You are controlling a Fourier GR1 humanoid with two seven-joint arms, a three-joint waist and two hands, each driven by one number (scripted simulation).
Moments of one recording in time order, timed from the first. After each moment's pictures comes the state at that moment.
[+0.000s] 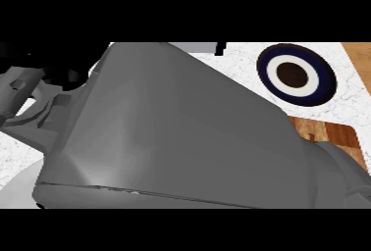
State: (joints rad) left arm 0.09 0.31 -0.13 -1.49 0.16 0.10 0.25; right arm -1.57 0.00 0.40 -1.29 0.41 -0.22 1.09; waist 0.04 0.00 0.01
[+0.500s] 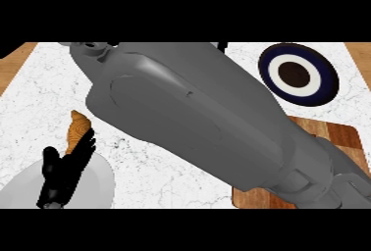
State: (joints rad) left arm 0.09 0.30 -0.13 -1.49 0.16 0.09 0.23; right arm -1.56 0.00 0.38 -1.05 0.25 -0.39 0.95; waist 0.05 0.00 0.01
